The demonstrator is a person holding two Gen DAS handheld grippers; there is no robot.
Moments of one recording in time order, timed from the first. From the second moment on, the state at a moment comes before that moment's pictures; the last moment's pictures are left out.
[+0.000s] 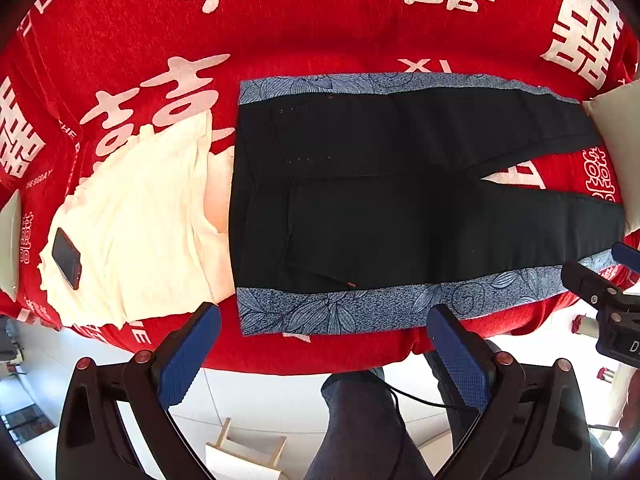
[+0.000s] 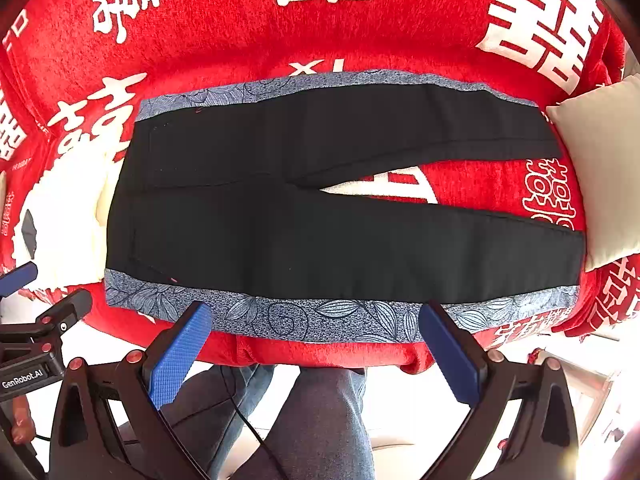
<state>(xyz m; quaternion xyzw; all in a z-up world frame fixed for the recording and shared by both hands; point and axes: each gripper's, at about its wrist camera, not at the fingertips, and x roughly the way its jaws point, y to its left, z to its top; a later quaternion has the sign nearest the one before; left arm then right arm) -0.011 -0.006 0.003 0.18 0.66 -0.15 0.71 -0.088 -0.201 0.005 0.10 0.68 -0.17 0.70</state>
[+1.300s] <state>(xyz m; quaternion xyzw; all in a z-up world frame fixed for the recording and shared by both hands) -0.004 -0.006 0.015 0.21 0.63 -0.18 0.73 -0.087 -0.193 0.011 0.09 0.68 -0.20 0.70</state>
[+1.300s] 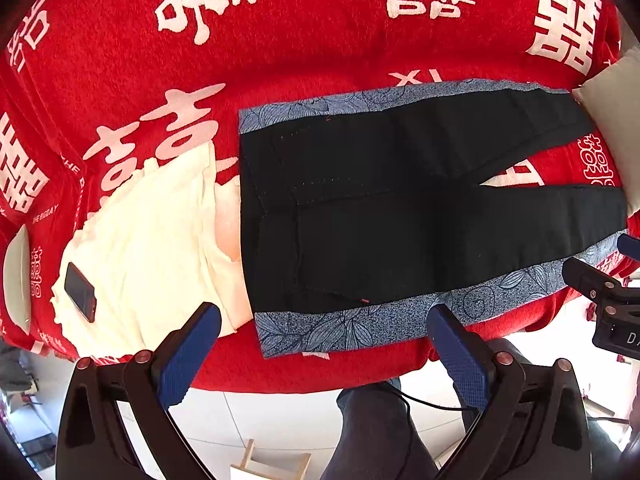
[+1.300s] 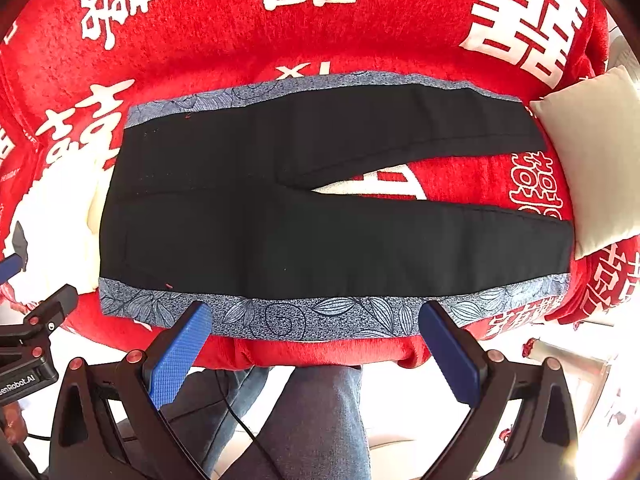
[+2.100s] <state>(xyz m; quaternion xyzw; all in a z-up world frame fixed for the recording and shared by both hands) 0.001 0.012 0.010 0.17 0.63 -0.15 0.74 -0.091 -0.186 0.010 0.08 0.67 -0.21 0.70</state>
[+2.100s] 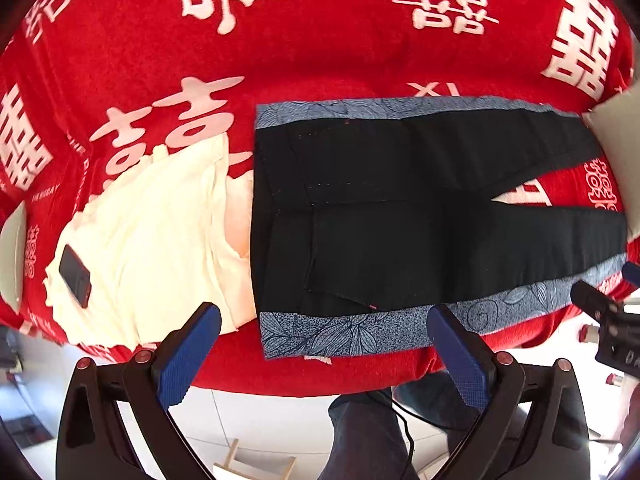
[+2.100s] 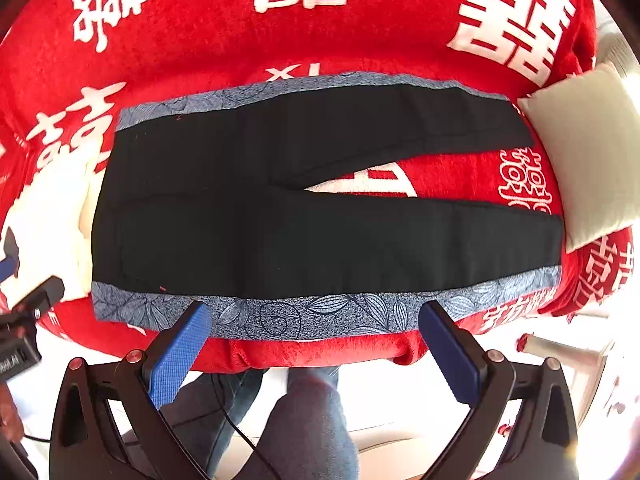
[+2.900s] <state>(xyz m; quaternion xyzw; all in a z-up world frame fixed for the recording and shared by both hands) -0.066 0.033 -0.105 -0.06 0.68 -0.09 0.72 -0.191 -0.272 -0.113 0.47 0.59 -0.05 0.66</state>
